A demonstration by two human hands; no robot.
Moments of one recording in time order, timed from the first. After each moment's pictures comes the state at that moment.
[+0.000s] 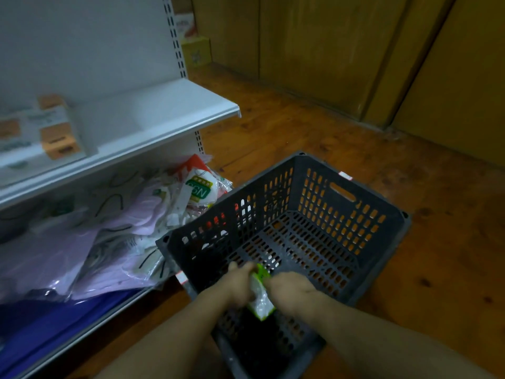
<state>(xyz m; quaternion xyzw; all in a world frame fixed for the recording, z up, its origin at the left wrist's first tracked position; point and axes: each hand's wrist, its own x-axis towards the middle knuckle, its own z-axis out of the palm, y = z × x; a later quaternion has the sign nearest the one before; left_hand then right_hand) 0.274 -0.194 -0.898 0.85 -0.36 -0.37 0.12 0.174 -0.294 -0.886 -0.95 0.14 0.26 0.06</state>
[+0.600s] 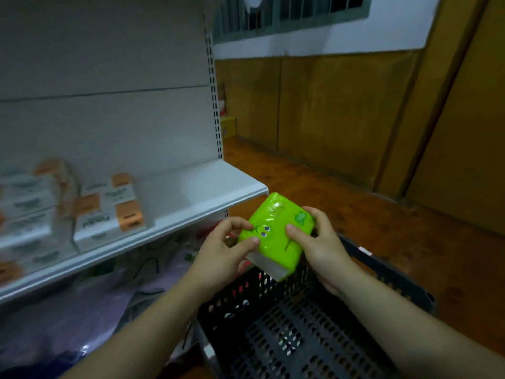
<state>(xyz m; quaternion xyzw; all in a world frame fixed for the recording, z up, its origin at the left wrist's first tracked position) 0.320 -0.195 -0.665 0.65 -0.32 -0.21 0.65 0.221 -0.344 -0.678 -0.67 0.24 -0.28 0.65</state>
